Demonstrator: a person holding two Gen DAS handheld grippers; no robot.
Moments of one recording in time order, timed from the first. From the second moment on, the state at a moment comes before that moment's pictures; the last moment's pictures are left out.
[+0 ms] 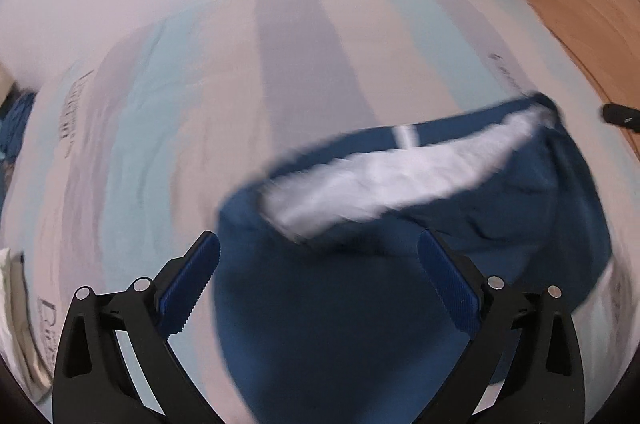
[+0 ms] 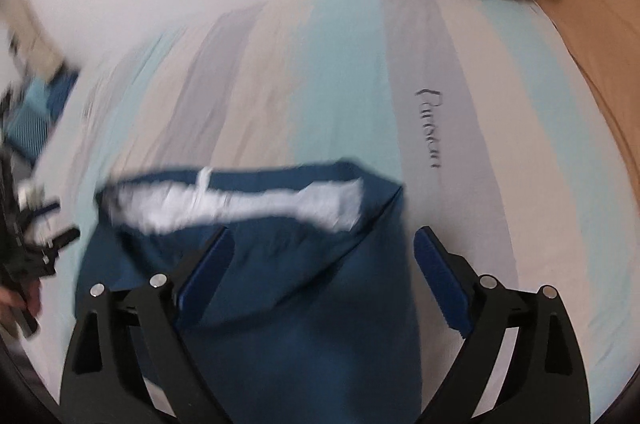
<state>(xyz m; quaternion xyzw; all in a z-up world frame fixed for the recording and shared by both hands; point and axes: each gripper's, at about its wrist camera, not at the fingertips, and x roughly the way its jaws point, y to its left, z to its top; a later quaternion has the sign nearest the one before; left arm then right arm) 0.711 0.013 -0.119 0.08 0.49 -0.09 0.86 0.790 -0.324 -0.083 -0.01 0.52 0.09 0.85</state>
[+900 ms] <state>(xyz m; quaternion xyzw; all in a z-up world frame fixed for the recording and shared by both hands) 0.816 -0.035 -0.233 0.07 0.52 -0.06 0.85 0.860 -0.224 -0.232 -0.05 0.59 0.07 0.80</state>
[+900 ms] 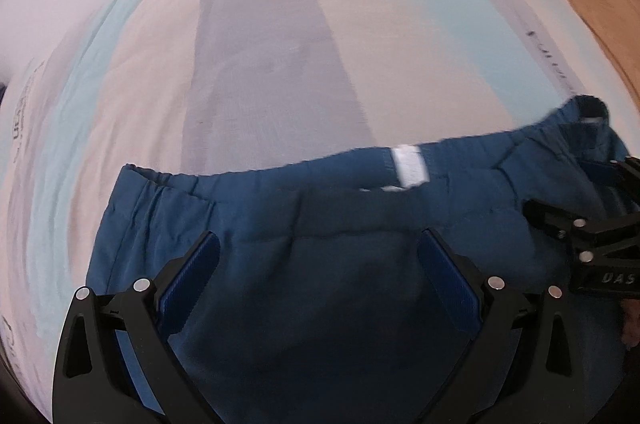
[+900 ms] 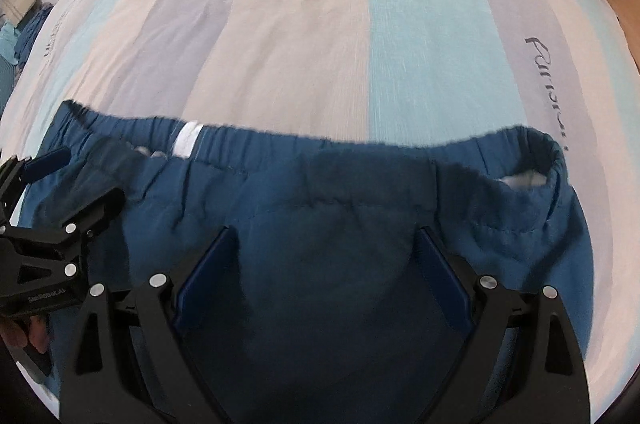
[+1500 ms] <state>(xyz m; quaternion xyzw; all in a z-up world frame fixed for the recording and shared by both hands) 0.768 -0.024 -0.199 0.05 0.48 -0.07 0.87 0.806 -0.222 -0.185 -0.06 0.53 0.08 0.85</state>
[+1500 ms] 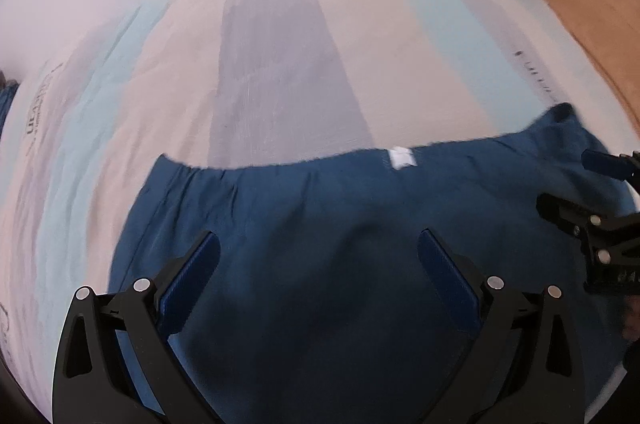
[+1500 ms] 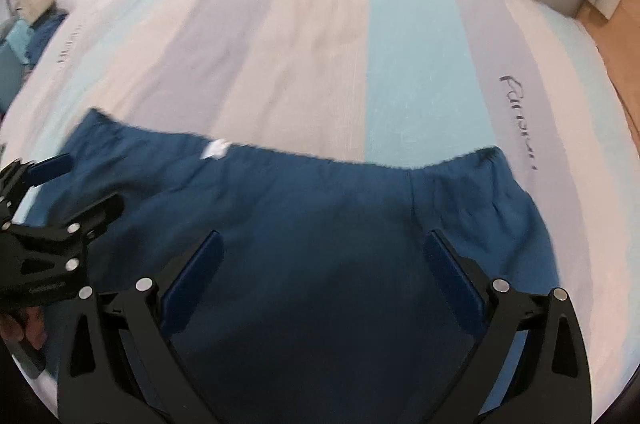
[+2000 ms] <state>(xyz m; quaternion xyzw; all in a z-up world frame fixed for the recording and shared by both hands) 0.646 -0.035 -0.185 0.03 0.53 -0.07 0.85 0.667 -0.237 -0.173 -0.04 0.56 0.06 0.83</state>
